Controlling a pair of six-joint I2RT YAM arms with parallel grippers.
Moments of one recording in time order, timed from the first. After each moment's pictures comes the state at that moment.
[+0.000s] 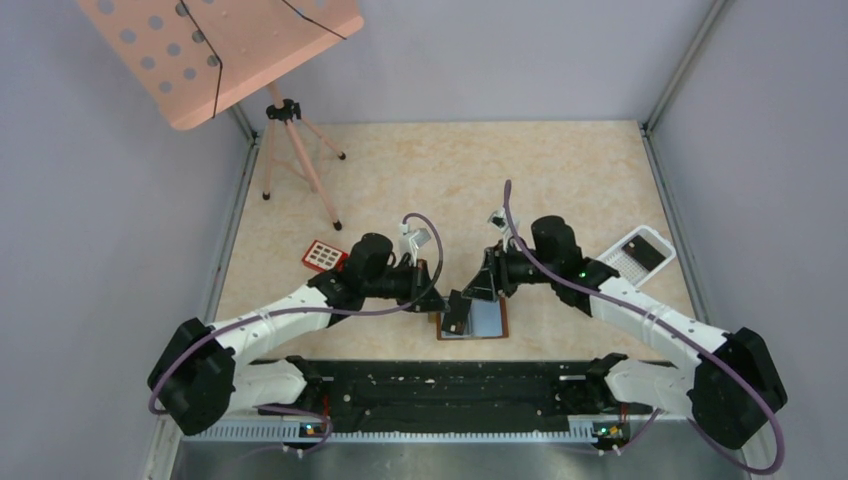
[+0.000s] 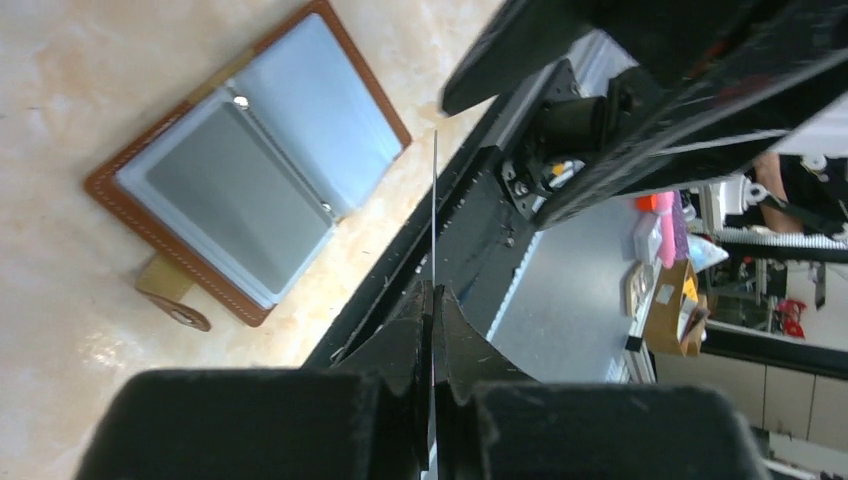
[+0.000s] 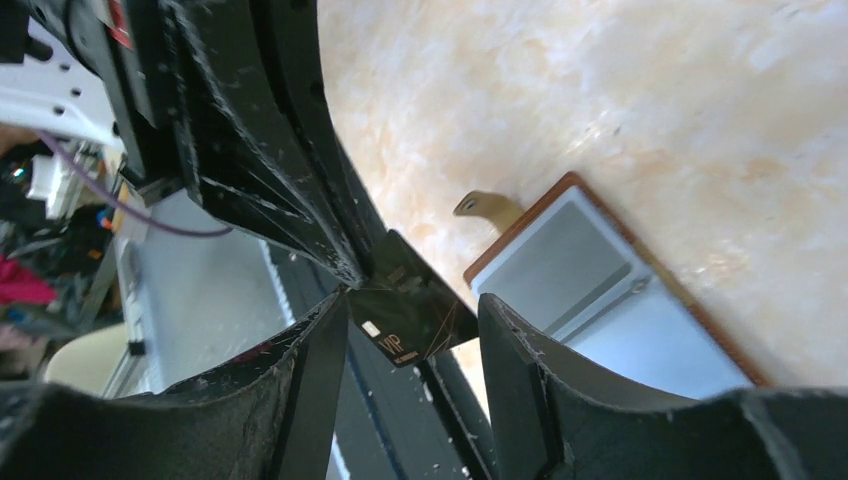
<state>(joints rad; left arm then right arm) -0.73 1.19 0.60 0.02 0.59 -0.70 0.60 1.09 0.64 -0.07 -0.63 0.42</state>
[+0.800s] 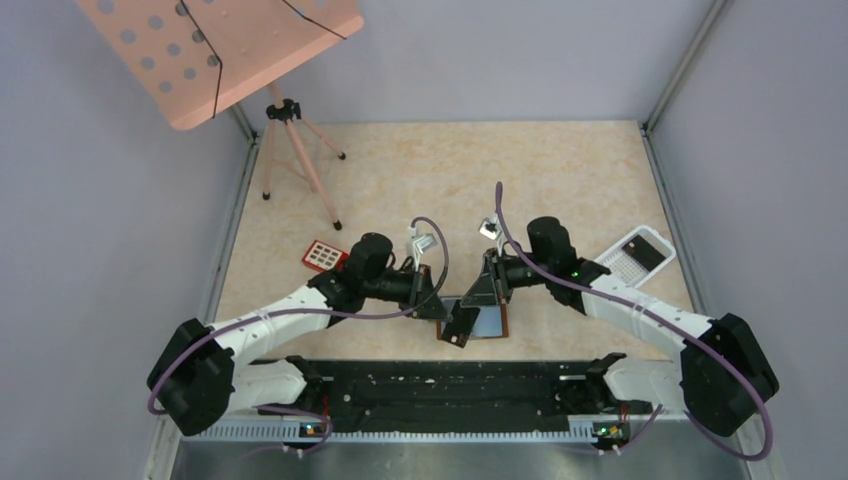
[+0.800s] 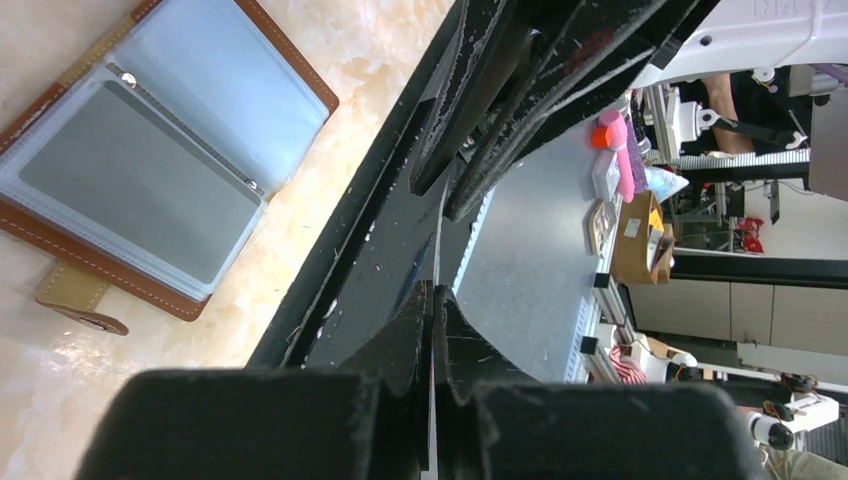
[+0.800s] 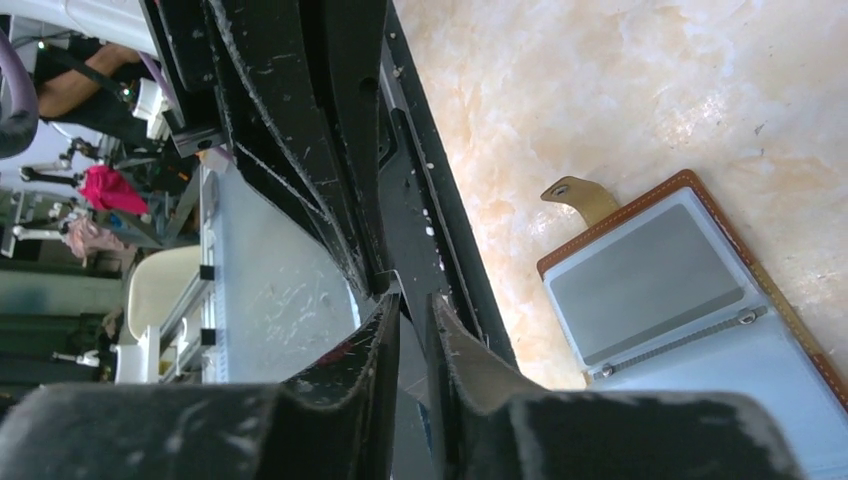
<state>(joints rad) -0.73 1.17 0.60 0.05 0.76 -0.68 0.59 1.17 0.61 0.04 -0.91 0.43</state>
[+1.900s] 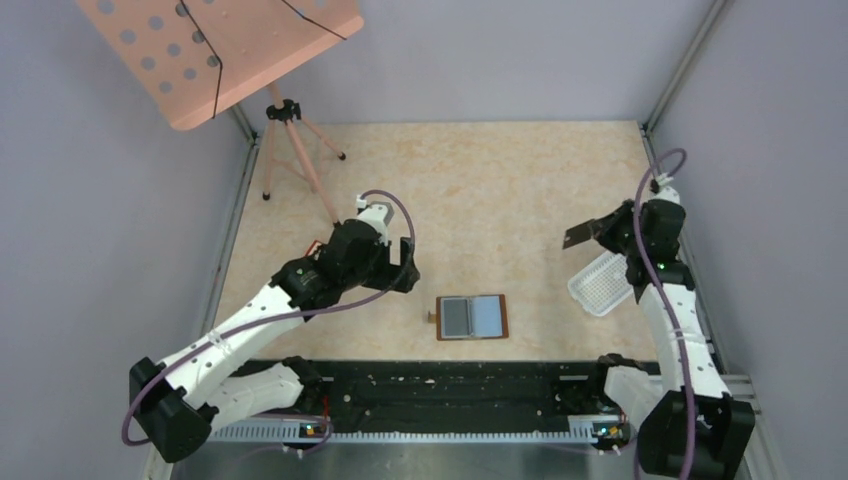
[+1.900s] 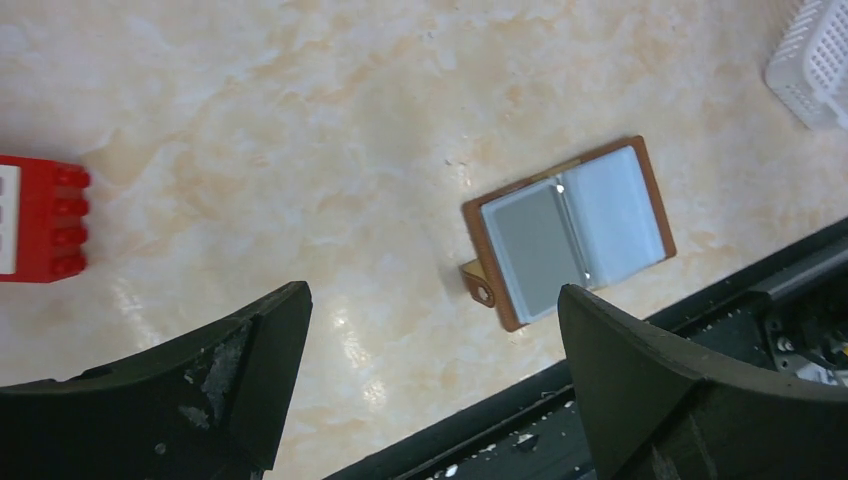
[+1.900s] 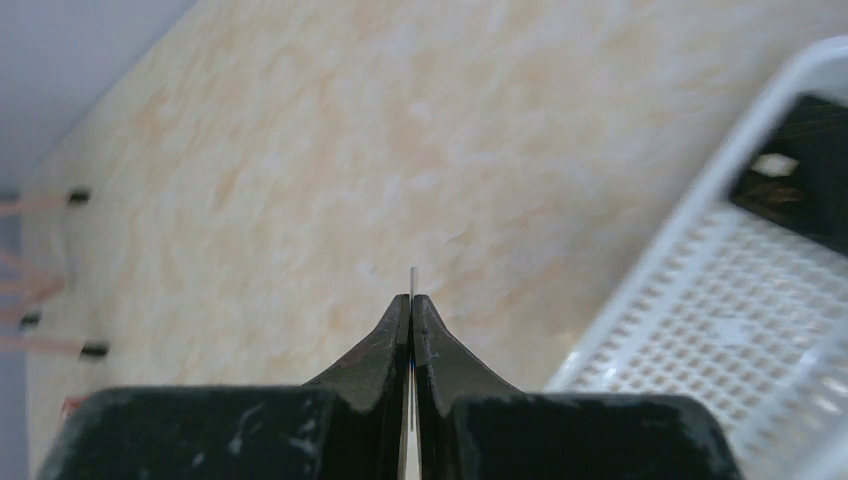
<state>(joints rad) -0.73 1.01 0.86 -0.53 -0.03 -0.48 -0.10 0.96 0.68 -0.23 -0.25 0.52</state>
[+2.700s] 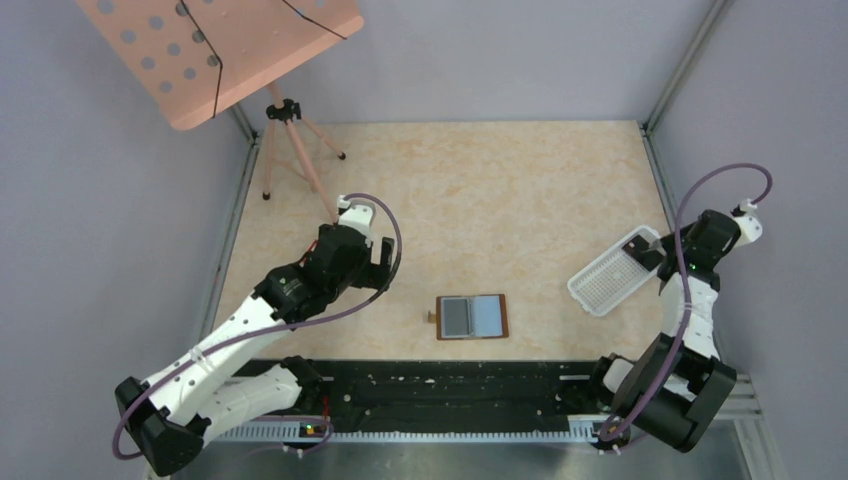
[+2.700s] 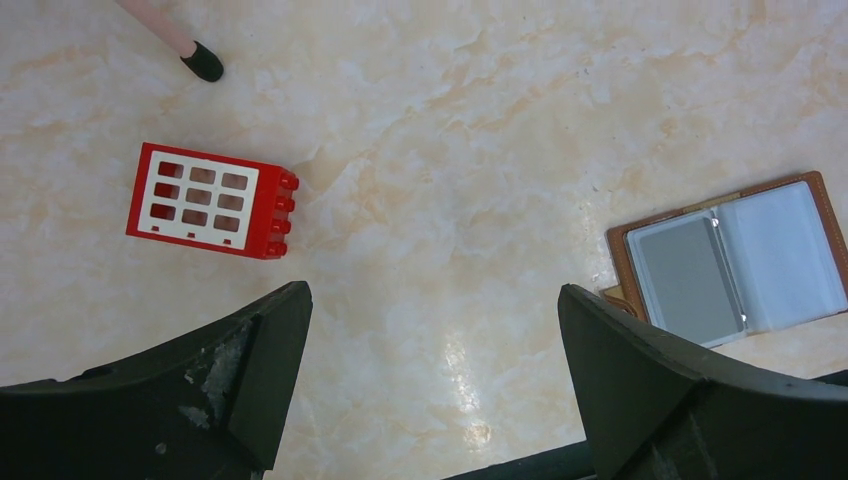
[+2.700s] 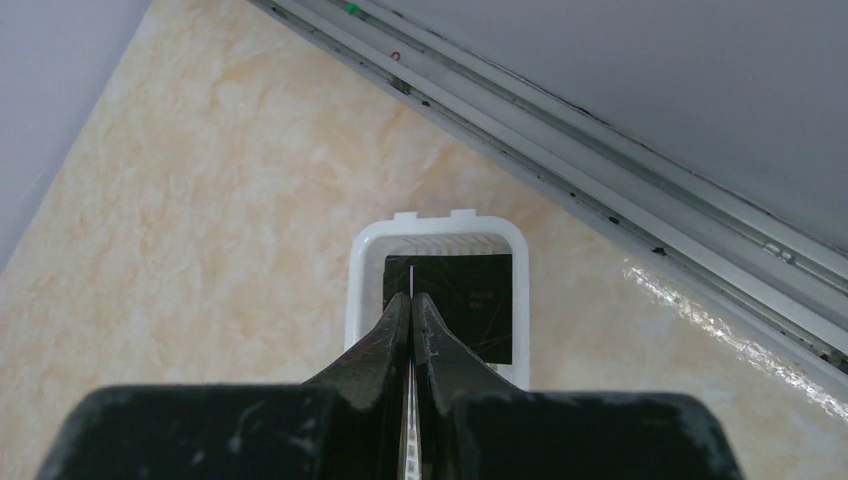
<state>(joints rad) -0.73 0.91 0.87 -0.66 -0.34 -0.32 -0.54 1.09 0.65 -0.04 0.09 0.51</state>
